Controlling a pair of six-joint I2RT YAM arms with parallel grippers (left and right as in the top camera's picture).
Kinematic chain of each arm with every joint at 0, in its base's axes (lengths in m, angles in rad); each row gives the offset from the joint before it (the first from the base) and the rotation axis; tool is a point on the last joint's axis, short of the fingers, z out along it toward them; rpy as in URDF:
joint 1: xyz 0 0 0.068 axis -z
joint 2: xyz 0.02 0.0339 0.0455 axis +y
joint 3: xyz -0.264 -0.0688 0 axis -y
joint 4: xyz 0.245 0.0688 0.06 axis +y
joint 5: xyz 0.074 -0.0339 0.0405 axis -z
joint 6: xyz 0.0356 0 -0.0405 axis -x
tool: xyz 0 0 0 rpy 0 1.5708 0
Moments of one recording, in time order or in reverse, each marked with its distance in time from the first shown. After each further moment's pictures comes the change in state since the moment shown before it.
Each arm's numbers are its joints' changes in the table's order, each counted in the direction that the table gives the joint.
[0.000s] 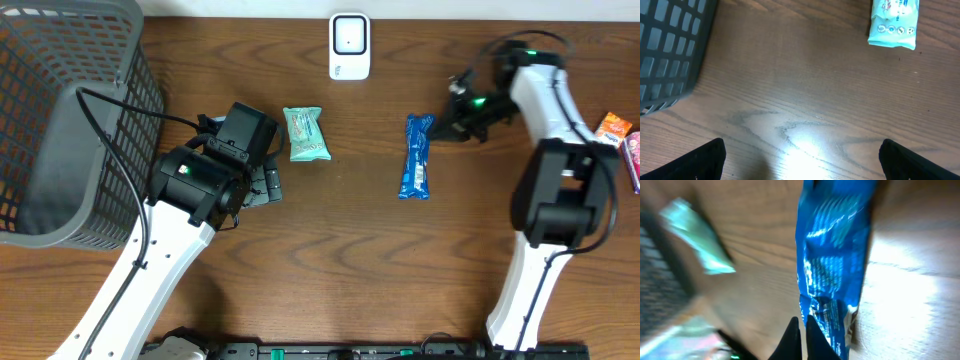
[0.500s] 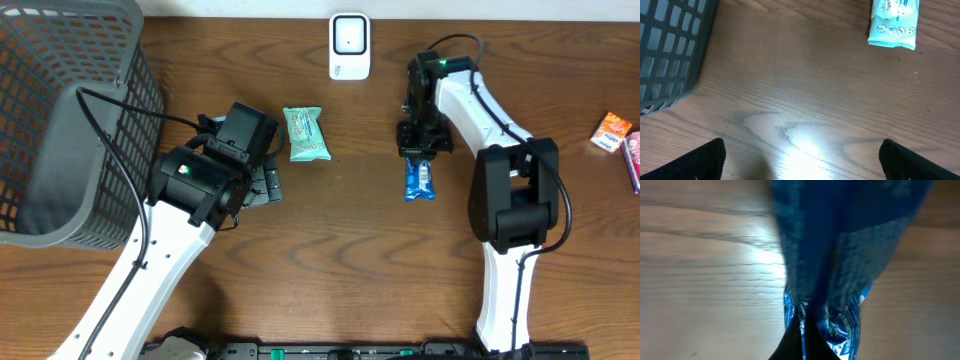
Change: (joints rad) left arm 0.000 0.000 0.000 0.000 0.000 0.000; right arm -0.263 0.000 -0.050 0.013 0.547 -0.172
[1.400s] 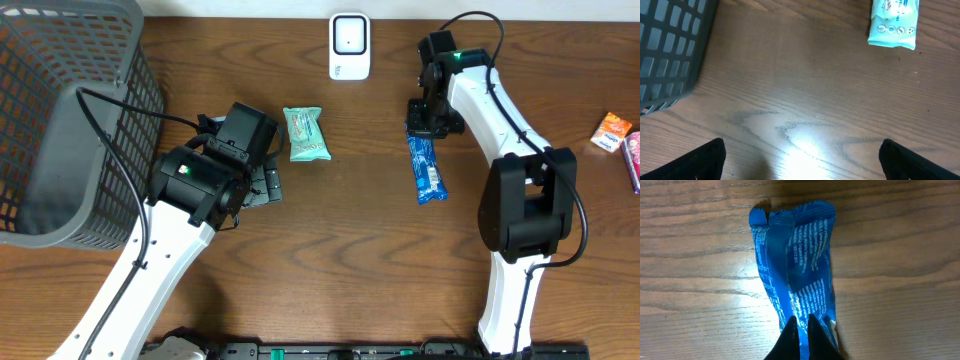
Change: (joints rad) left arm 0.000 0.000 0.000 0.000 0.000 0.000; right arm 0.019 -0.080 0.013 -0.140 0.109 -0.035
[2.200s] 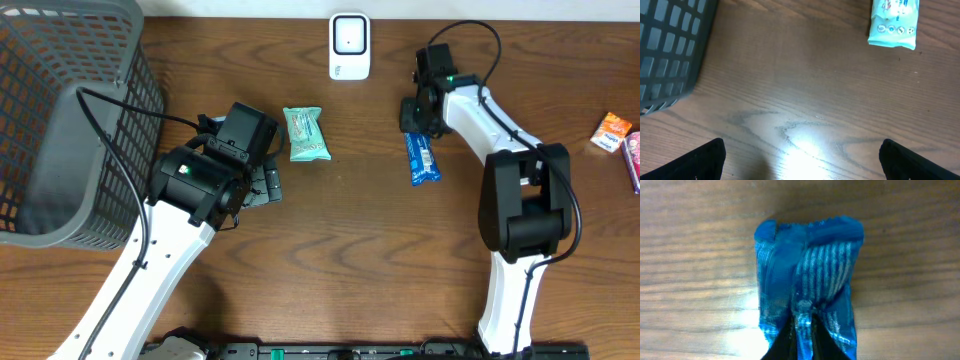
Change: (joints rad) left arm 0.000 0.000 0.000 0.000 0.000 0.000; right arm 0.002 0.005 -0.154 -0.379 -0.029 -0.005
